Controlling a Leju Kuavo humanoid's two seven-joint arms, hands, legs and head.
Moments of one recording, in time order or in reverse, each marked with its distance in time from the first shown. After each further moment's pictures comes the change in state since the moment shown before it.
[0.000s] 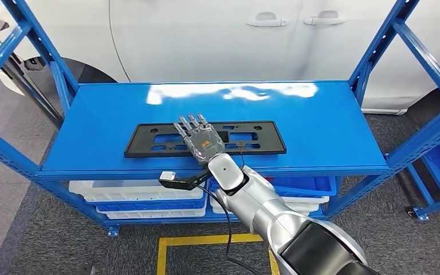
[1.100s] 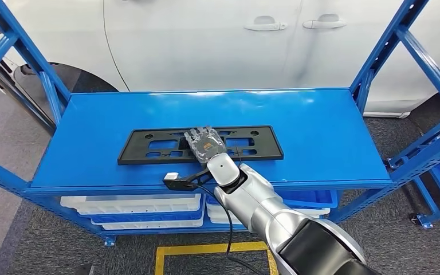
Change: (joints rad) left arm -0.005 0.002 0.019 0.000 0.019 -0.010 -0.030; right arm -0.016 0.012 0.000 0.010 -0.003 0.241 0.042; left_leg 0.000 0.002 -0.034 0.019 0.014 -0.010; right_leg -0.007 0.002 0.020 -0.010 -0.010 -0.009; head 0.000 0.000
